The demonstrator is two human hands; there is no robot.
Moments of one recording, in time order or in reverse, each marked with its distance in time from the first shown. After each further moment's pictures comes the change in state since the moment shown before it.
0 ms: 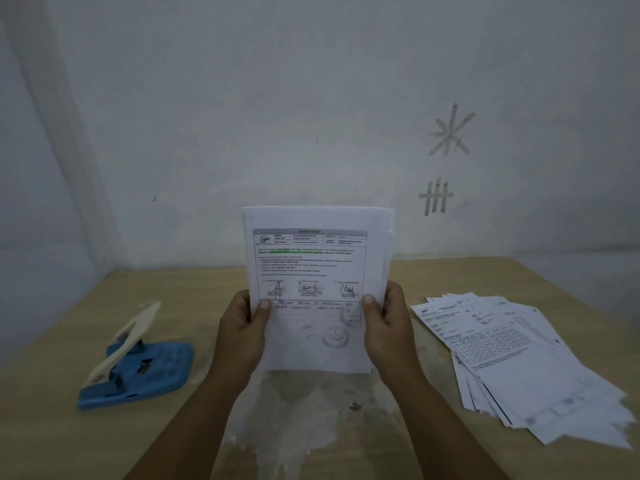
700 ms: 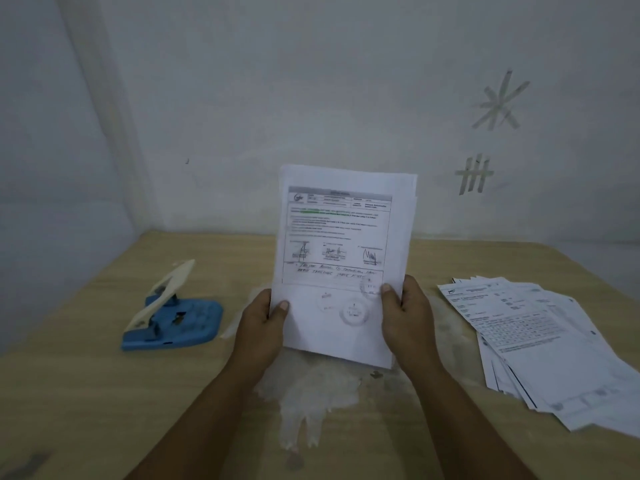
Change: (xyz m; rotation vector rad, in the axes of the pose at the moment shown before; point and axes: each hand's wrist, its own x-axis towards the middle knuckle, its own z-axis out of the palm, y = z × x) left_hand -0.031 -0.031 -0.026 0.181 -0.041 -0.078; right_hand -0.014 0.016 0.007 -0.166 -0.004 0.024
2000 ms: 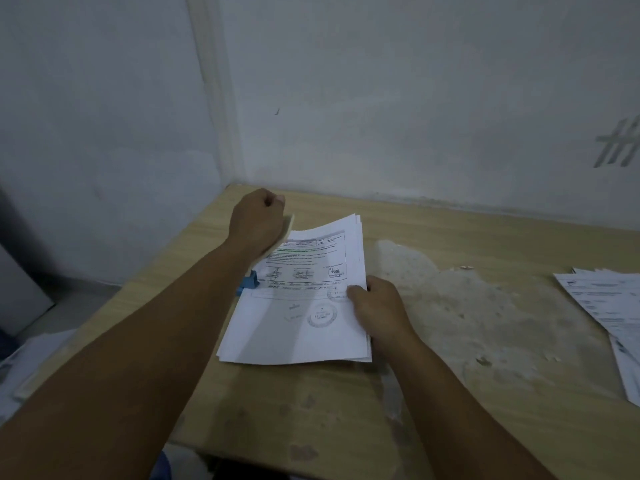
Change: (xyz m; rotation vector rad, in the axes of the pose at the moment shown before) left_hand 0.109 0.021 -0.154 0.526 0.248 0.014; right_hand -0.059 -0.023 0.159 -0.112 -0.479 0.279
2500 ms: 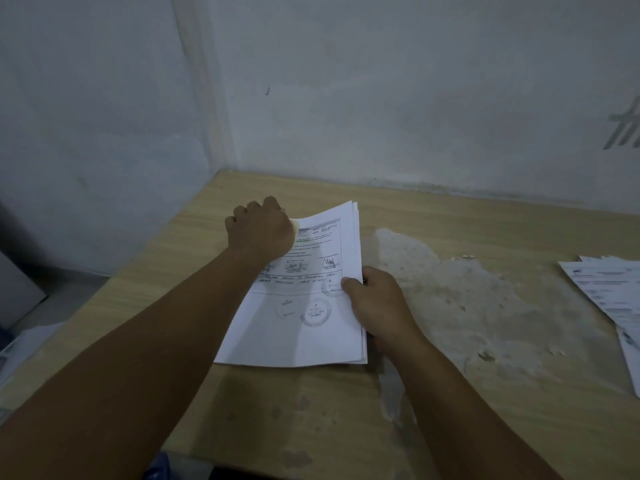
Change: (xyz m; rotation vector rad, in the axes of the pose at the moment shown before) left_hand -0.005 -0.012 0.036 0.633 -0.082 0.029; right_hand 0.005 0.002 -0.002 0.018 -0.033 -0.030
